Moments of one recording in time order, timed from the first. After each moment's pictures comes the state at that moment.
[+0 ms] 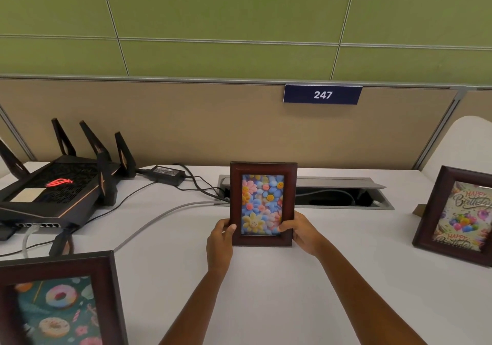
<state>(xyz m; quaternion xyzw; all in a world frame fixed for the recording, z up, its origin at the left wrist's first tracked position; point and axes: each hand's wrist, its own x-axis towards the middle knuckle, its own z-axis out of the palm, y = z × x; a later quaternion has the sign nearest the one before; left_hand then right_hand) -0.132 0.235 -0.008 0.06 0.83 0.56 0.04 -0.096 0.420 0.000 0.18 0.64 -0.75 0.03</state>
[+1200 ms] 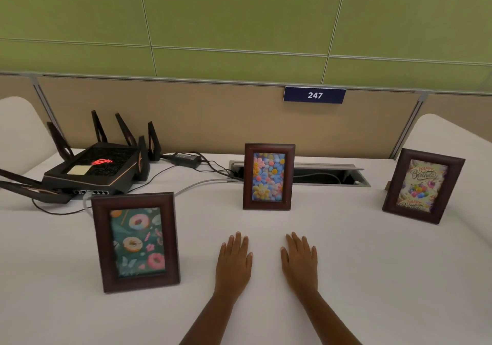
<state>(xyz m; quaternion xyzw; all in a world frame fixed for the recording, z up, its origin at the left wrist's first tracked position) 0.006 0.143 -0.021 0.27 0.96 0.08 -0.03 0.061 0.293 -0.039 0.29 0.94 -0.17 -0.08</state>
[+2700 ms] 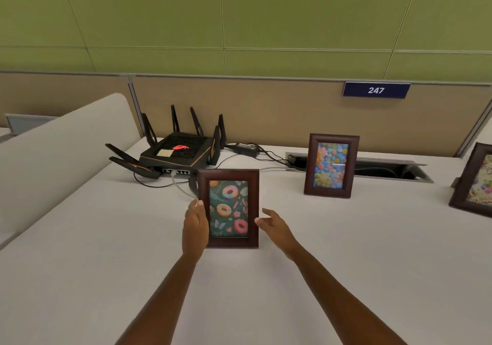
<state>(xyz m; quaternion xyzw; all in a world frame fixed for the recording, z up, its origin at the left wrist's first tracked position) -0.048 -0.066 0.025 -0.01 0.83 0.56 -0.06 0.004 0.115 0.020 0.13 0.80 -0.59 0.00</state>
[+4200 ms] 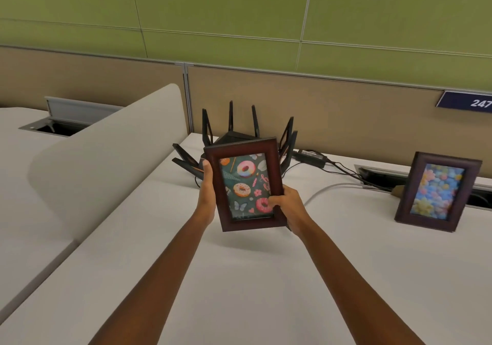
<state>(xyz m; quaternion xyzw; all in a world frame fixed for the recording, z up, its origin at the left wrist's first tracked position) -0.213 -0.219 0.074 0.06 0.60 0.80 0.08 -0.159 -0.053 0.070 0.10 0.68 -0.73 0.00</state>
